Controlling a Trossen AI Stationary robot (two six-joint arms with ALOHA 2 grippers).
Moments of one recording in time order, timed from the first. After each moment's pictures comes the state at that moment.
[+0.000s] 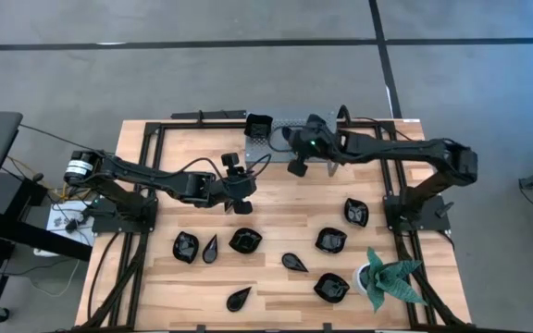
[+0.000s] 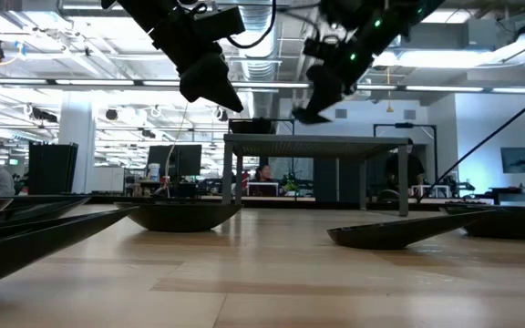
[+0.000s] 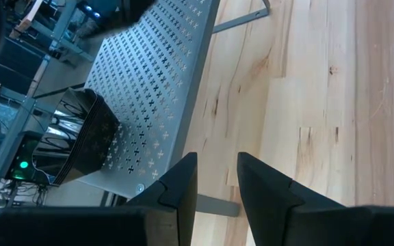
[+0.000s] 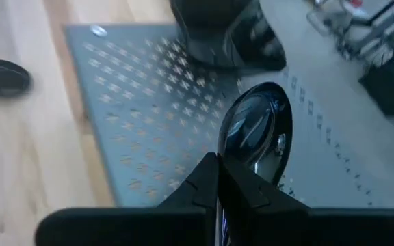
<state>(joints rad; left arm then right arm) -0.11 1.50 0.98 -0.20 -0.69 0.28 -0.31 1.49 1.10 -0.29 0.33 -0.17</state>
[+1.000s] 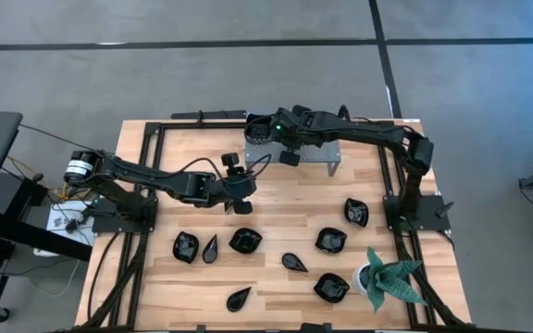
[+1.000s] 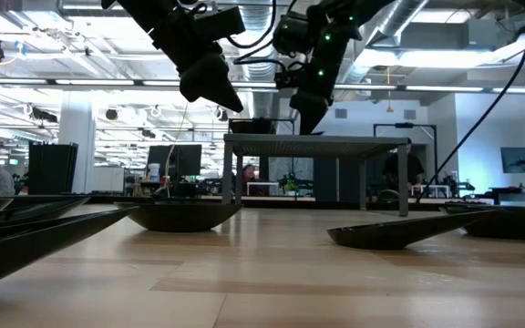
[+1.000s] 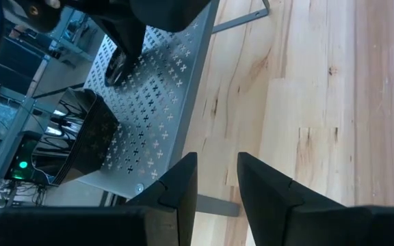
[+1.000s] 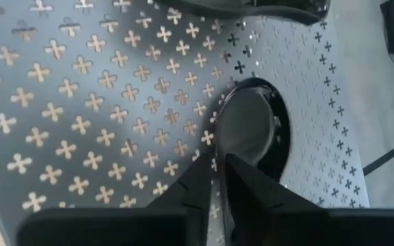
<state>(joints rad) -0.11 1.50 0.98 -0.20 -0.69 0.28 -0.37 1.85 1.59 -0.83 0.37 -0.25</state>
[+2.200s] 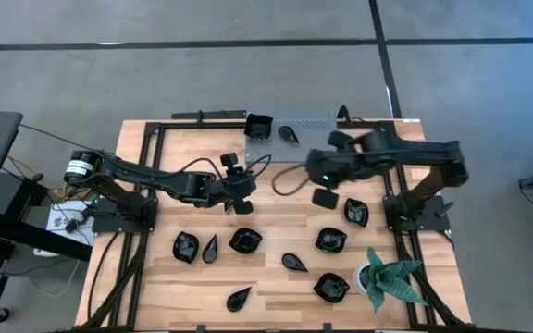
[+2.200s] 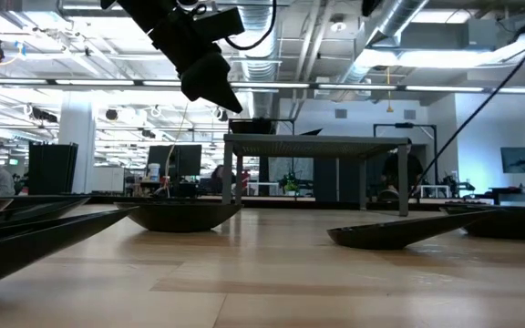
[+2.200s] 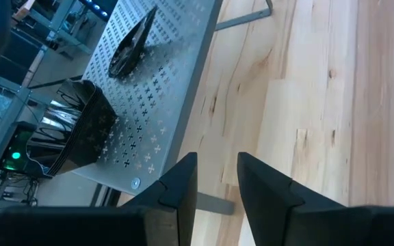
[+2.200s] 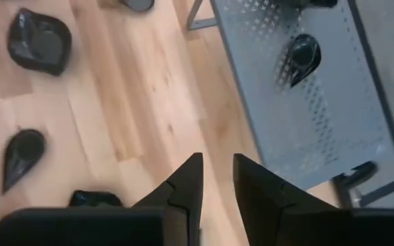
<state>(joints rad) -0.11 1.50 0.98 -0.22 -0.69 0.23 0.13 1.57 1.88 -1.51 0.41 0.32</state>
